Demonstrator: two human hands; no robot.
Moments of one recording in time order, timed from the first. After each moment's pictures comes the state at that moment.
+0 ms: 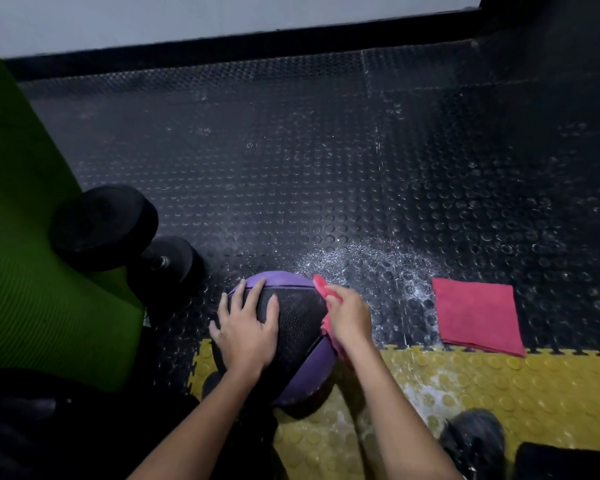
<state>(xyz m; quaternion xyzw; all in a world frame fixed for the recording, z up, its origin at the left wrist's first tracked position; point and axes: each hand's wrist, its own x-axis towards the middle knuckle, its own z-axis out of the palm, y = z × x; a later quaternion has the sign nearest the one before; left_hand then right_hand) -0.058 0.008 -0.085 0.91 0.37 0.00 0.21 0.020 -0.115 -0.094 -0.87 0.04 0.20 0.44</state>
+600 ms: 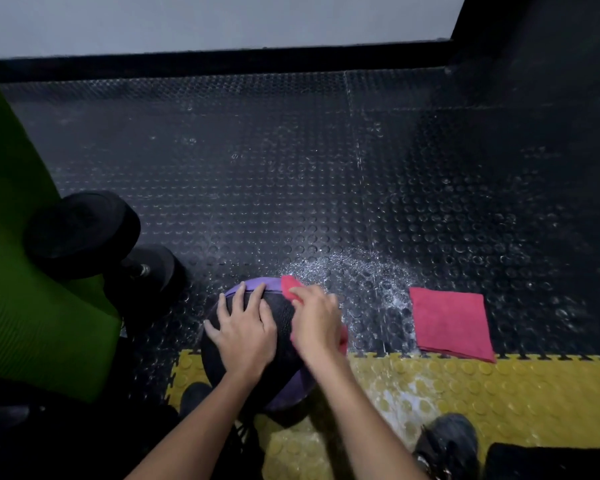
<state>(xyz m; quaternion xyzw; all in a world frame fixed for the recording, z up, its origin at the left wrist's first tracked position) -0.044 -0.012 -0.083 0.92 0.36 -0.01 0.18 0.008 -0.095 -0.085 -0.93 -0.07 0.10 0.35</state>
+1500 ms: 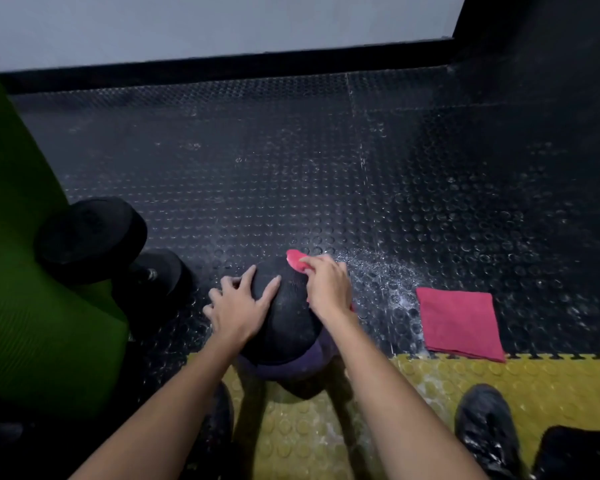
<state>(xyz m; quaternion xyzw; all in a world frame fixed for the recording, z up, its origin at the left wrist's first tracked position) -0.014 0.029 -0.074 0.91 0.35 -0.06 0.21 0.062 -0.092 -0.078 -0.93 -0.09 0.09 0.34</state>
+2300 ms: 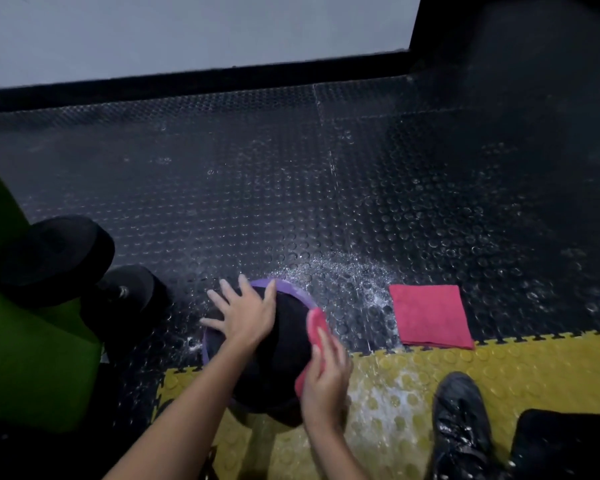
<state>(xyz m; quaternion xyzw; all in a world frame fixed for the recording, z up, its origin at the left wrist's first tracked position) 0.003 -0.027 -0.064 0.89 0.38 -0.09 0.24 -0.059 -0.135 -0.136 -0.83 0.10 -0.13 0.54</state>
